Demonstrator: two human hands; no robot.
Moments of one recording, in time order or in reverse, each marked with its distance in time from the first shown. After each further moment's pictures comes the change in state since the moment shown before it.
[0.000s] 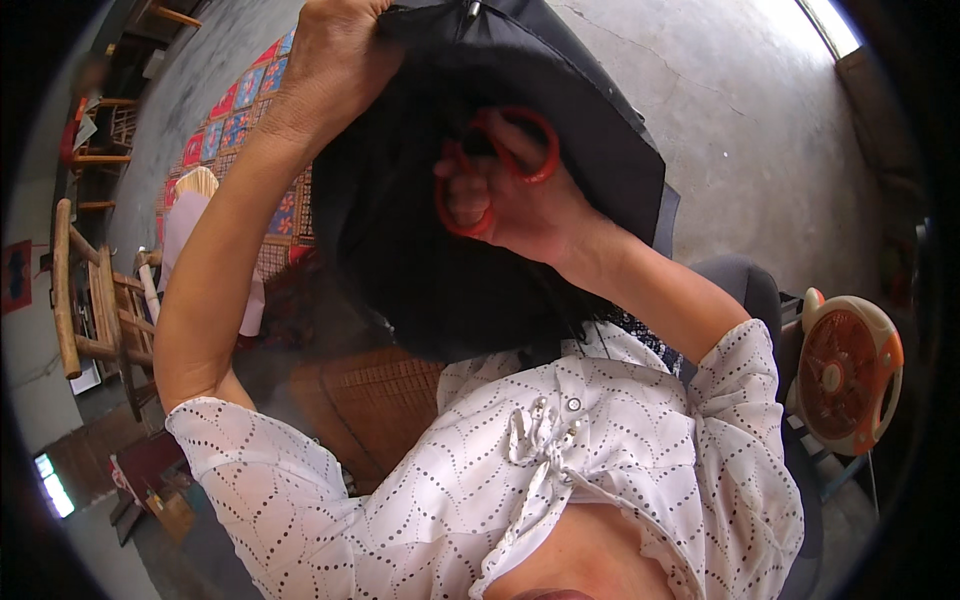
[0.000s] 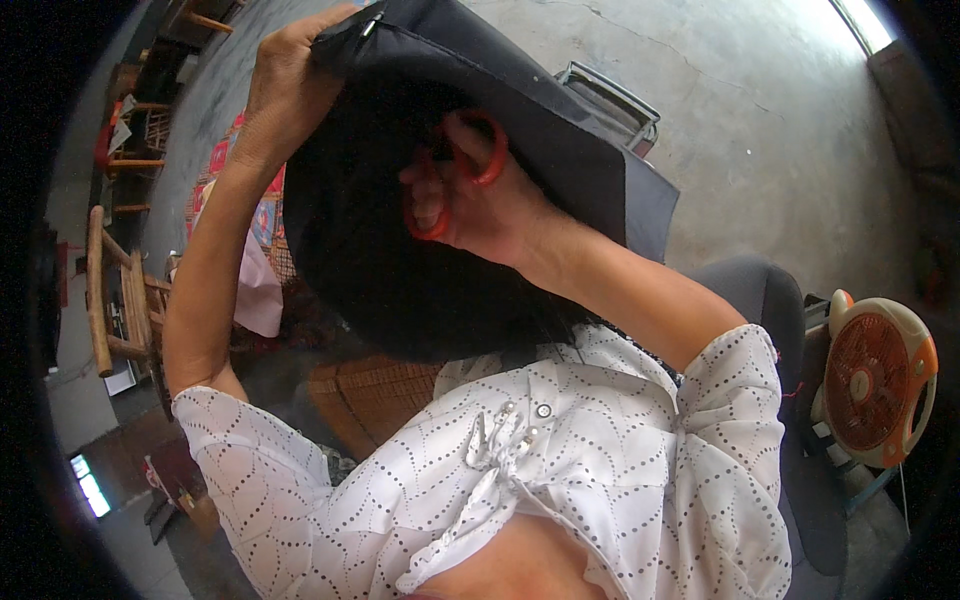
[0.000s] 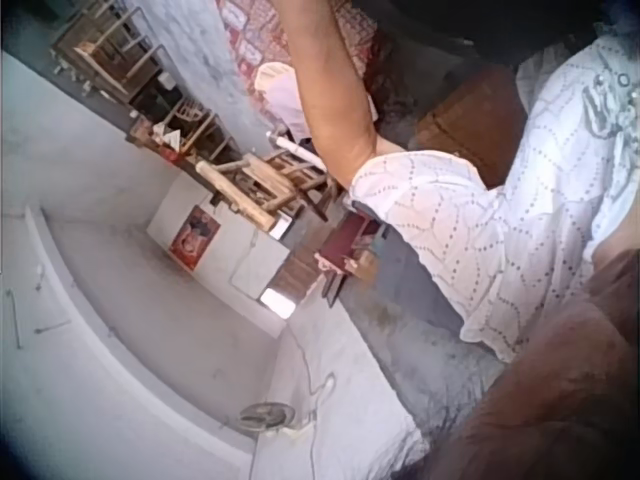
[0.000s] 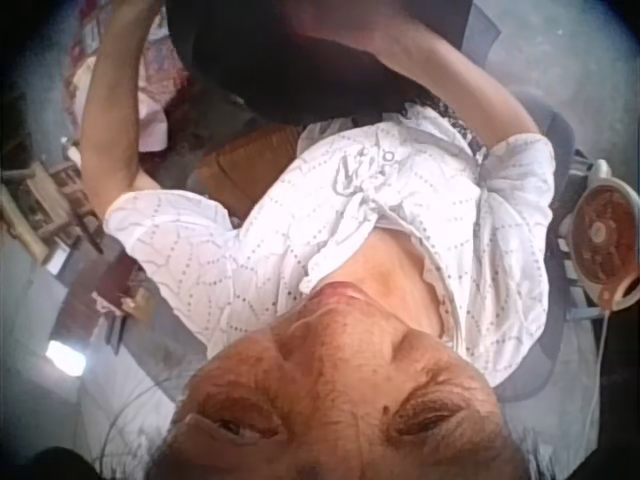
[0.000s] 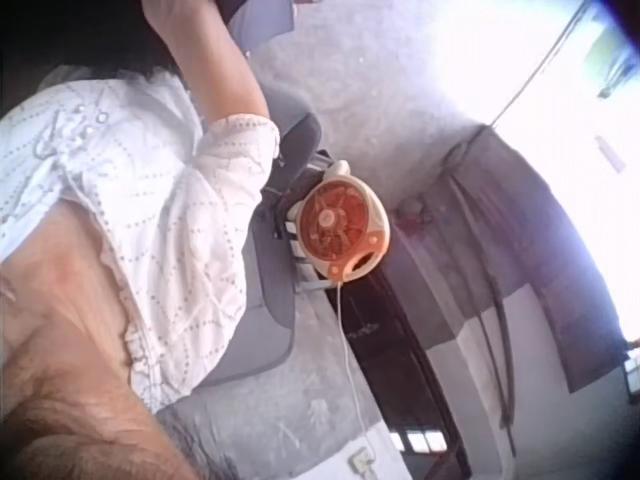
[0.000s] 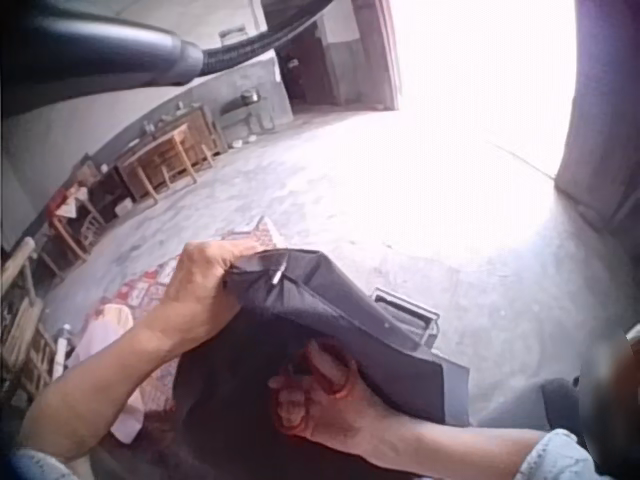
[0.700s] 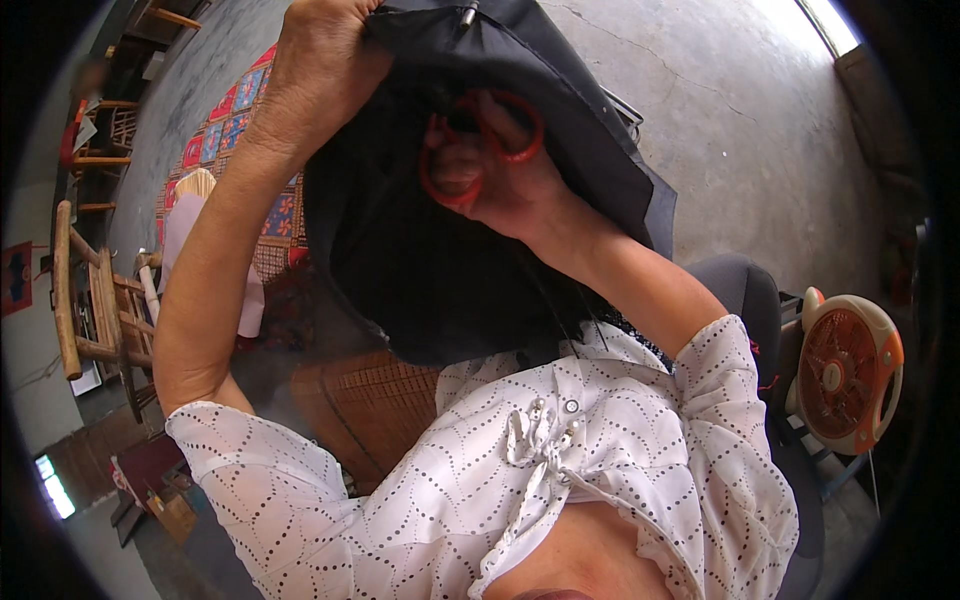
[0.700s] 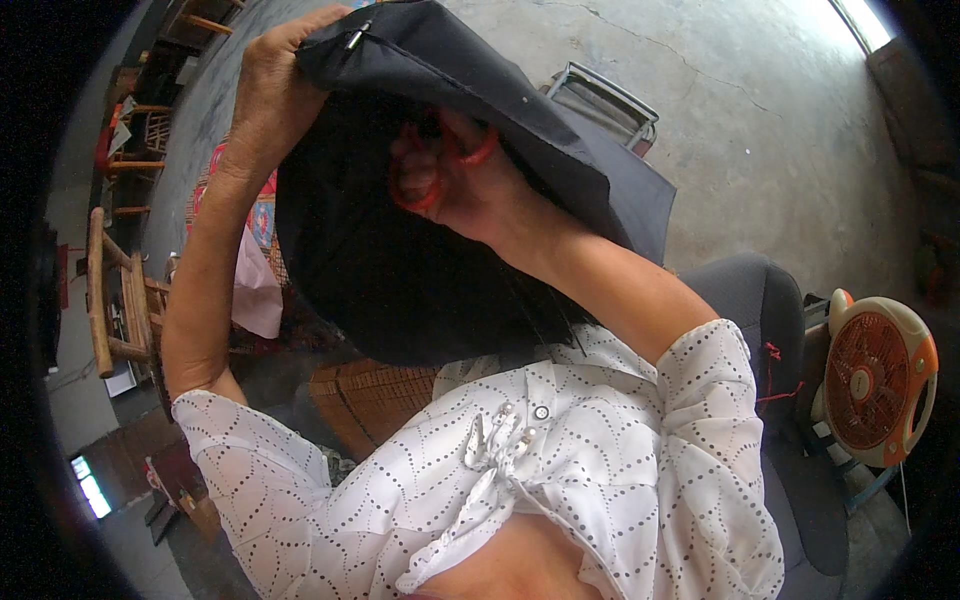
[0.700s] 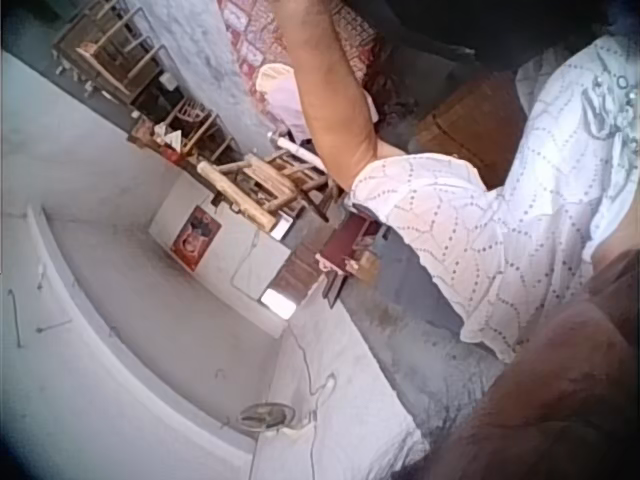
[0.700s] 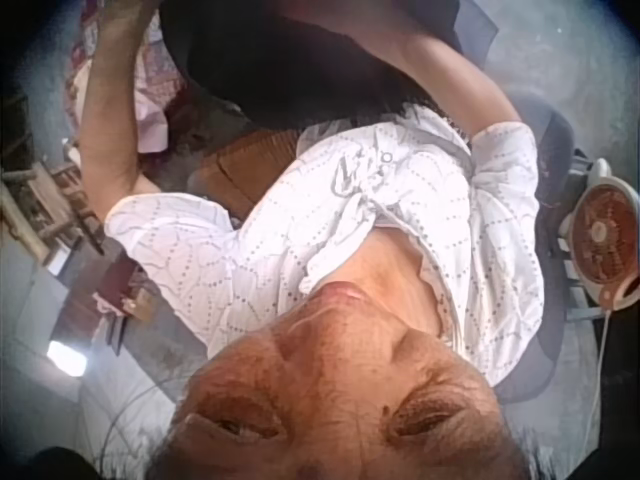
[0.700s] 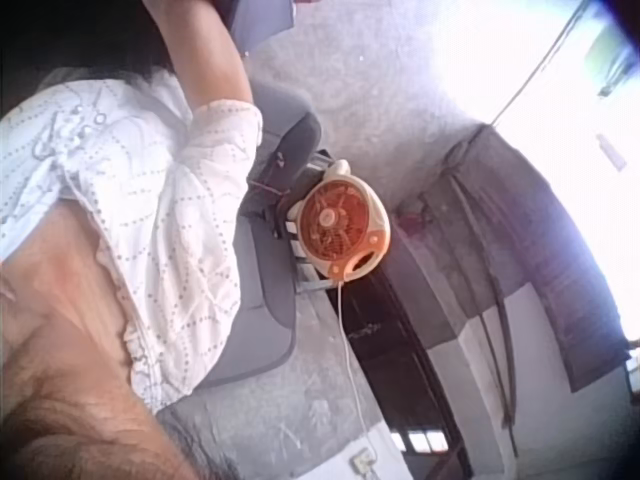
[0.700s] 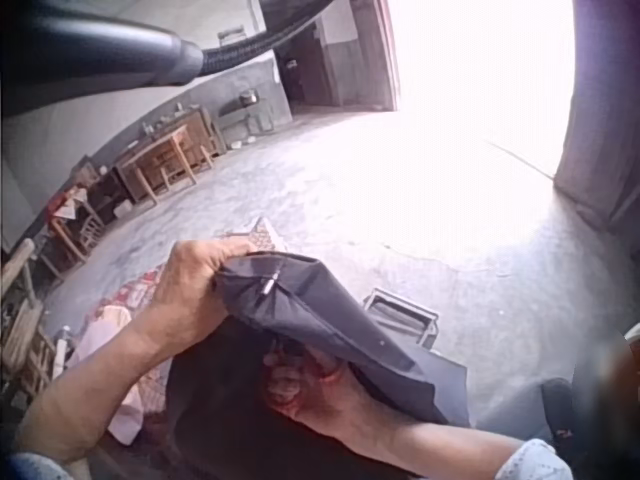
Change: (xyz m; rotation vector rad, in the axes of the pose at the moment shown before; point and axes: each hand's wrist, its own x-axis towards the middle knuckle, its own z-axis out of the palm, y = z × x) left_hand 0.002 0.006 -0.007 0.017 -0.012 -0.043; right_hand 0.029 -0.006 -0.006 0.099 -0.190 -0.119
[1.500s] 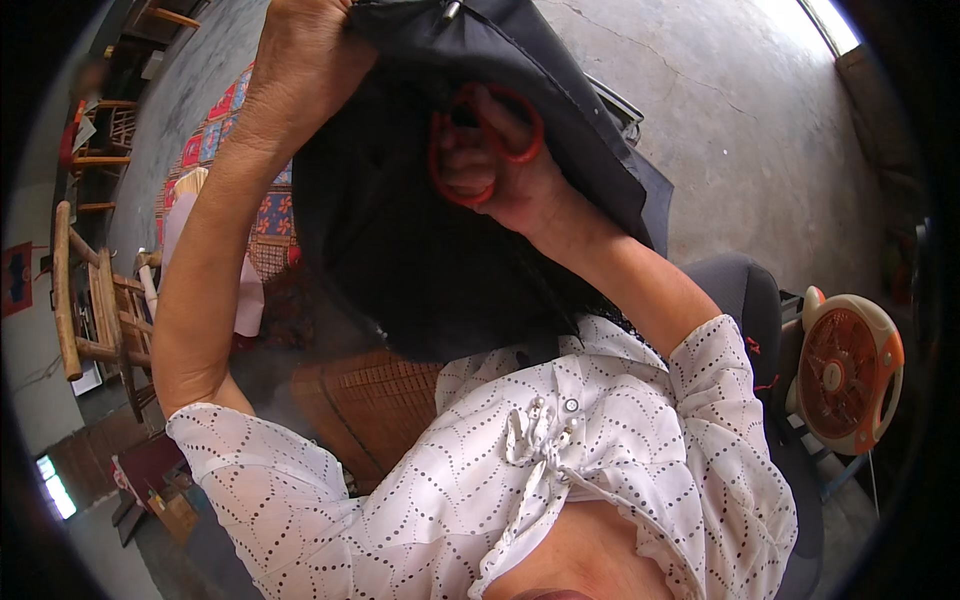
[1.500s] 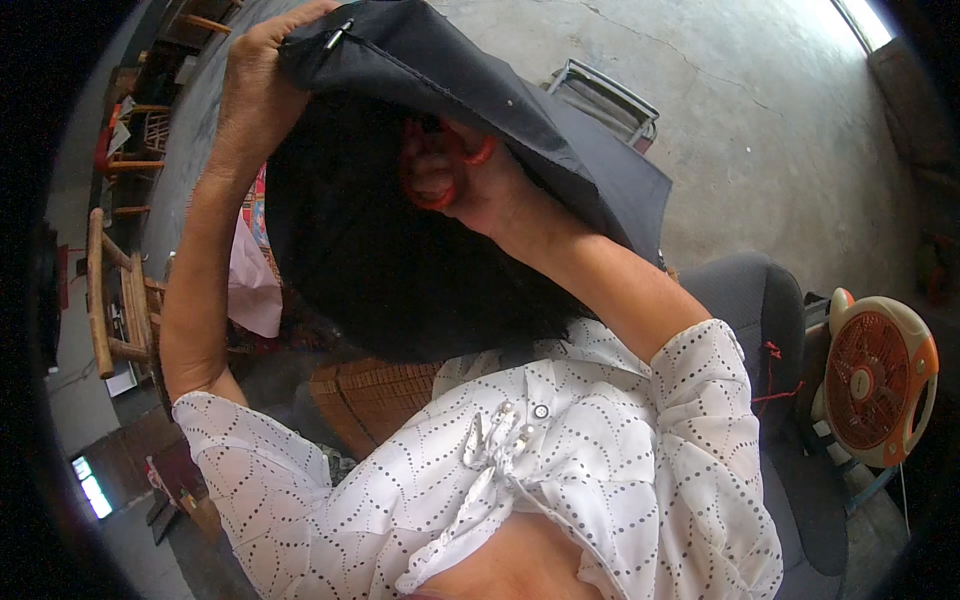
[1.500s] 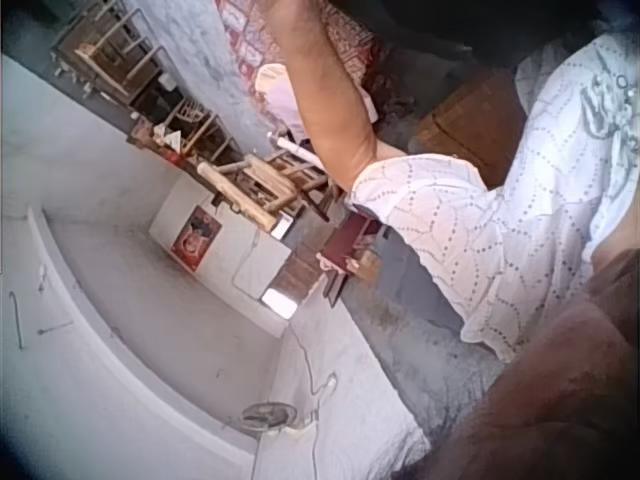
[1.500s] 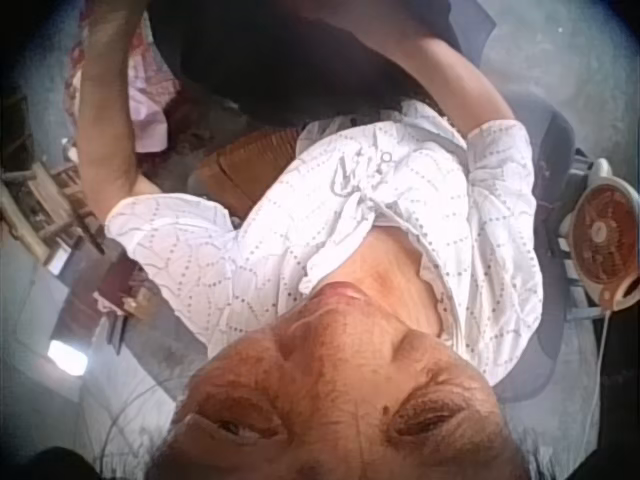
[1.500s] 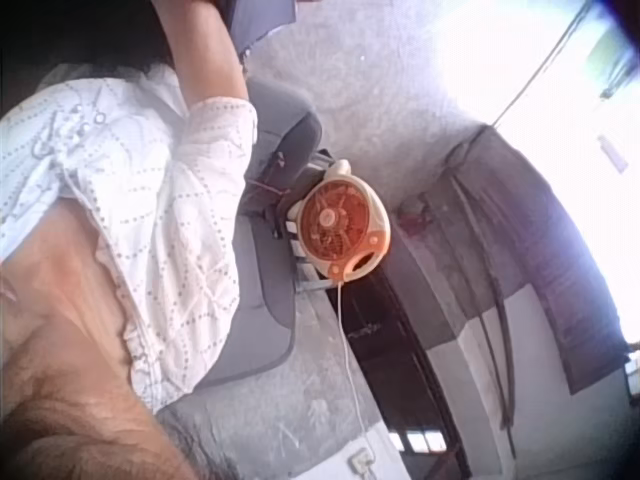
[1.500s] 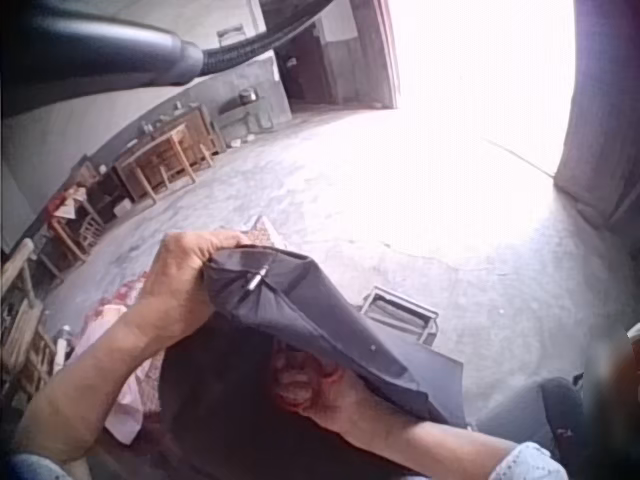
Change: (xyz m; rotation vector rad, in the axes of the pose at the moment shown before) left_hand 0.002 -0.011 -0.005 0.021 0.036 0.039; right_hand 0.001 -0.006 -0.008 -0.154 0.103 -0.090
